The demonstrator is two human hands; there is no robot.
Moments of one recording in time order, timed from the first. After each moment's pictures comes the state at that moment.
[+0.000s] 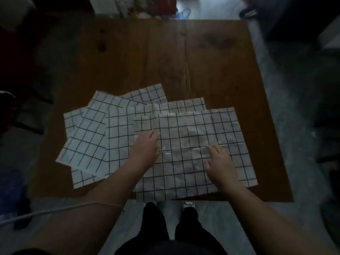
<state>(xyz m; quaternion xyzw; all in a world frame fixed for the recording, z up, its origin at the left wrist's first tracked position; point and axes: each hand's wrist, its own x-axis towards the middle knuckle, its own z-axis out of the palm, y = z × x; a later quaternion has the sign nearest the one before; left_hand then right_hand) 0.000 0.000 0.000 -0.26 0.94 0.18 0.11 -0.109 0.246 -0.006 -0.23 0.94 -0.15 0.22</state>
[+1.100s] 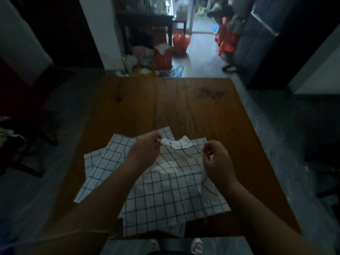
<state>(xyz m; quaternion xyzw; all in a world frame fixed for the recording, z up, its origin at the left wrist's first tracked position) -0.015 -0.083 0.135 -0.23 0.92 0.30 -0.10 -0.119 0.145 0.121 -0.27 0.88 -0.39 0.01</state>
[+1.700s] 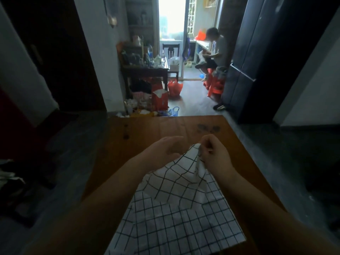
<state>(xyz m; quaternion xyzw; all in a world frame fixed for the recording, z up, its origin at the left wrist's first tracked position) -0.021 -0.117 0.247 -0.03 0.95 0.30 -0.04 -0.108 0.087 0.231 -0.28 0.80 -0.53 0.00</state>
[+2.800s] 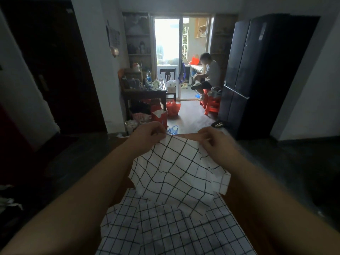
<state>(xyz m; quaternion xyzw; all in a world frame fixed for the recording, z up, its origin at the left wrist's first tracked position) -0.008 -0.172 0.334 -0.06 0.93 0.32 -0.20 -0.111 0.075 0.314 -0.33 0.87 -0.37 -0.06</state>
